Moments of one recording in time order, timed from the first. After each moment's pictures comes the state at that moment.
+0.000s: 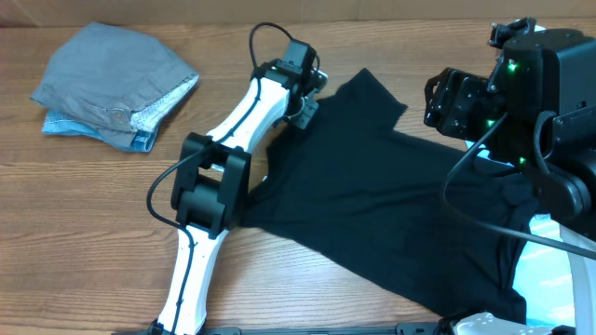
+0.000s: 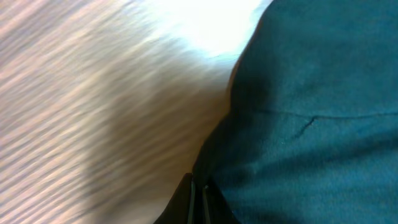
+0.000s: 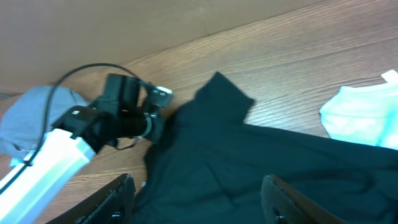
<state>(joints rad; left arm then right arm) -0.39 2.44 2.03 -0.84 0.00 0.15 0.33 1.42 2.11 -1.44 0.12 0.51</state>
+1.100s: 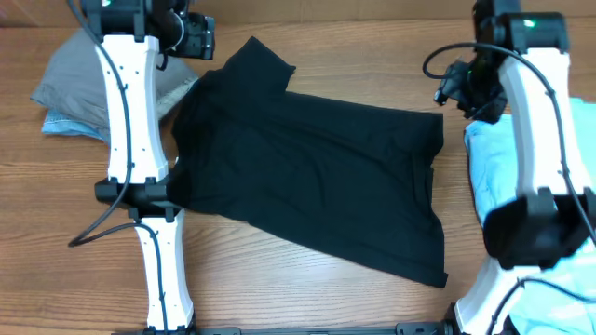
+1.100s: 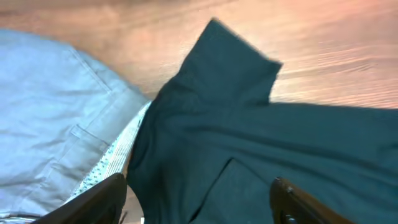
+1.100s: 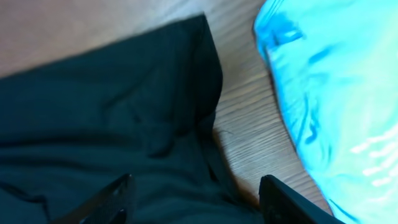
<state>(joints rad) -0.03 2.47 3.10 -1.68 0.14 0.03 -0.01 2.02 2.08 -1.53 0.03 0.43</state>
